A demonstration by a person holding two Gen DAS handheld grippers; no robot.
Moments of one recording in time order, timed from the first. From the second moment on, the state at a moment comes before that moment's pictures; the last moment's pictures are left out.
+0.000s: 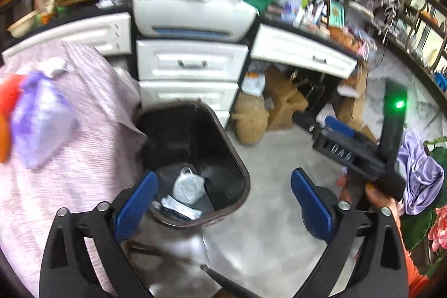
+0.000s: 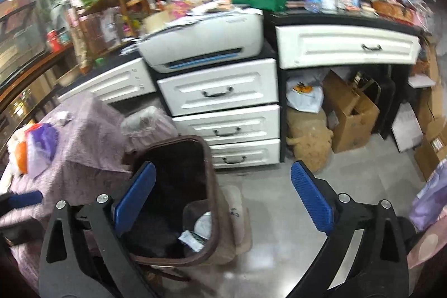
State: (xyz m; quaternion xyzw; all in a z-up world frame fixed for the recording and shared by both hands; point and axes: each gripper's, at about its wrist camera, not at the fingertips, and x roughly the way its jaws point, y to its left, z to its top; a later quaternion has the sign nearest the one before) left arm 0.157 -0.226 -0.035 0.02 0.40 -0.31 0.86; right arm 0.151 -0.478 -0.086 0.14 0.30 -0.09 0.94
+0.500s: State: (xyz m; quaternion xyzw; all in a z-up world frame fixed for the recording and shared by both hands) left arm 0.123 -0.090 -0.011 0.00 0.35 -0.19 0.92; right arm 0.160 -0.337 -0.047 0.06 0.29 0.07 0.95
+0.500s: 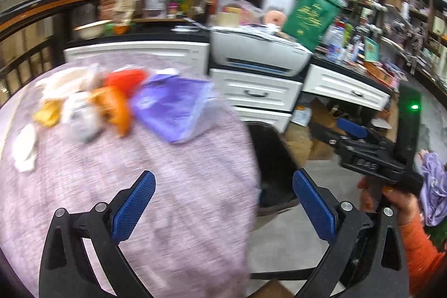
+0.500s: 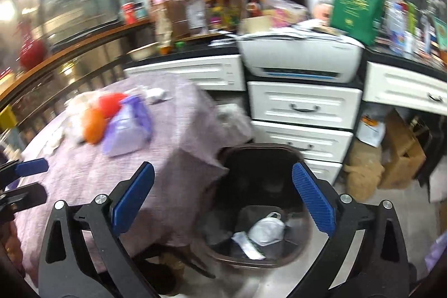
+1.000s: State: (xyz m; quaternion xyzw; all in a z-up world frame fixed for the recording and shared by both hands) left arm 0.117 0.046 -0.033 -0.02 0.37 -0.05 0.93; right arm 0.191 -0.230 -0.033 0.00 0.30 0.19 0.94
